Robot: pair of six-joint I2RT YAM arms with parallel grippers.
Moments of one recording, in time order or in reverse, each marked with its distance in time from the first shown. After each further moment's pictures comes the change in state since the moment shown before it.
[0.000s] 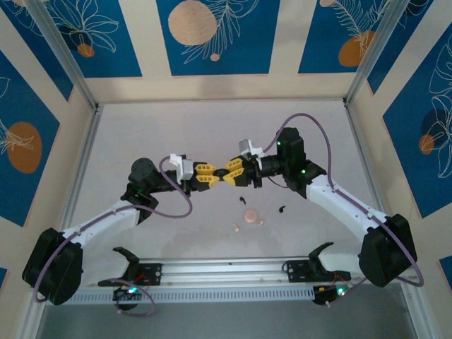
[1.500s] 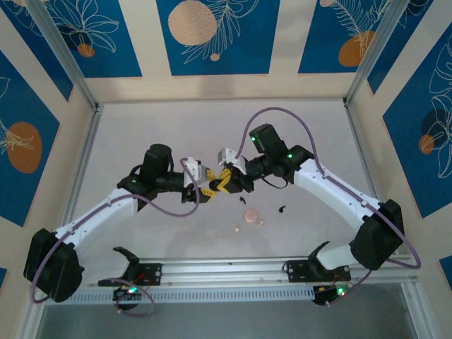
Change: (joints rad) left arm 0.000 0.023 0.239 -0.896 -0.034 0.497; right arm 0.134 0.145 0.309 -0.695 0.309 -0.346
